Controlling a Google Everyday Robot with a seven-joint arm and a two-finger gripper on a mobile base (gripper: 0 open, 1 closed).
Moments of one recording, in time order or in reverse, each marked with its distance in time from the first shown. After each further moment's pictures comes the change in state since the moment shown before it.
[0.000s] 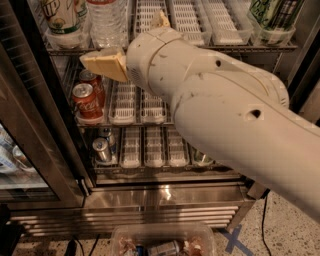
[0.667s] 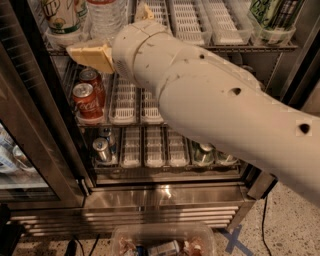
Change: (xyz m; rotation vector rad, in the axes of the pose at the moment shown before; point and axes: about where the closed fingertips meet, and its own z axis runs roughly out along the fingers) arm -0.012 0.009 0.025 -0.024 -0.050 0.008
